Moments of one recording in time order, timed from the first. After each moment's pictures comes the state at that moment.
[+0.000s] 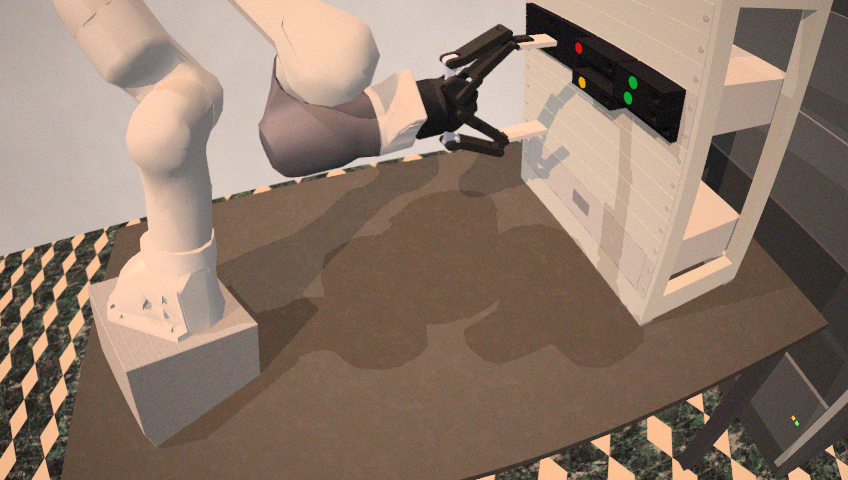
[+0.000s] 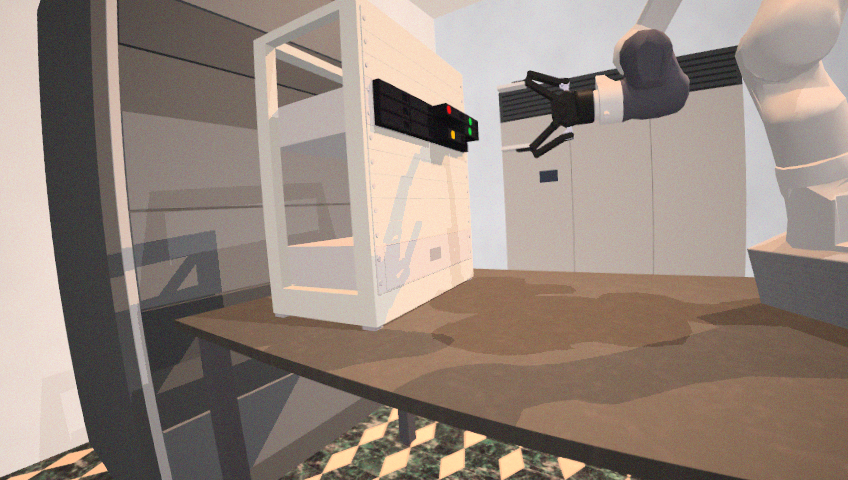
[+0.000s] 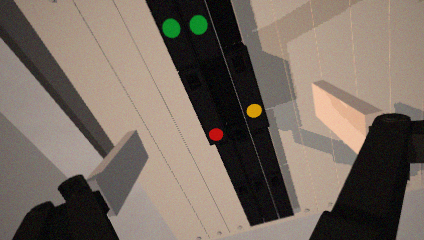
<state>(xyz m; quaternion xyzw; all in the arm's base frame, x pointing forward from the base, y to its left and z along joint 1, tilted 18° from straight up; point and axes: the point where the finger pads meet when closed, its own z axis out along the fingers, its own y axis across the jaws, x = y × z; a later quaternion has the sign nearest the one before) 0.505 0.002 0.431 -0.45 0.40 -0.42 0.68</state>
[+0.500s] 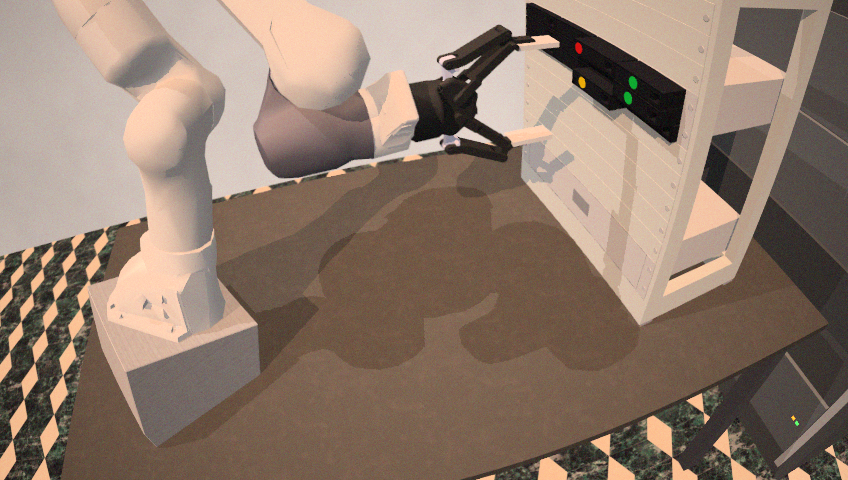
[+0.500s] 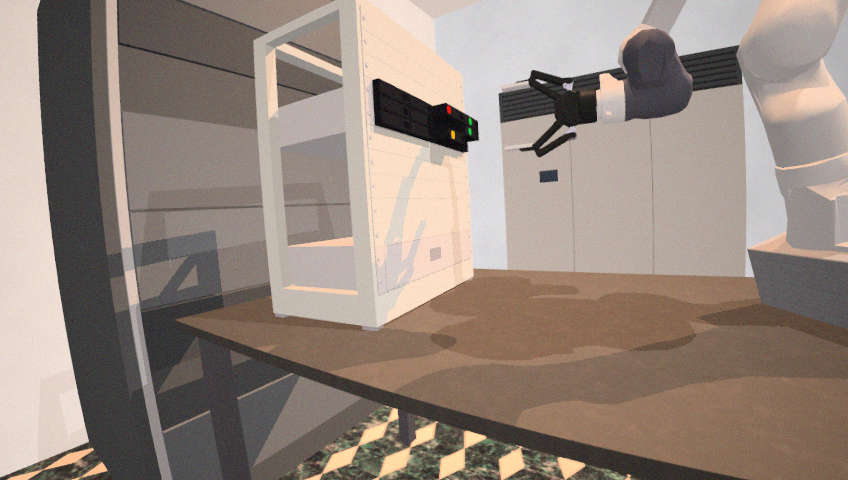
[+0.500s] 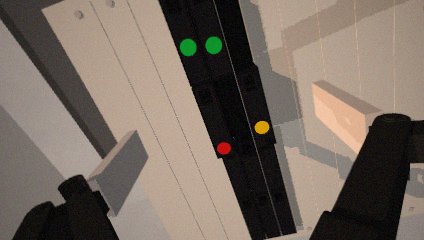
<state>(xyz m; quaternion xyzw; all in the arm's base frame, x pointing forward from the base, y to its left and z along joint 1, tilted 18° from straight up) 0.503 -0.019 0.432 -0.44 0.41 -0.44 0.67</state>
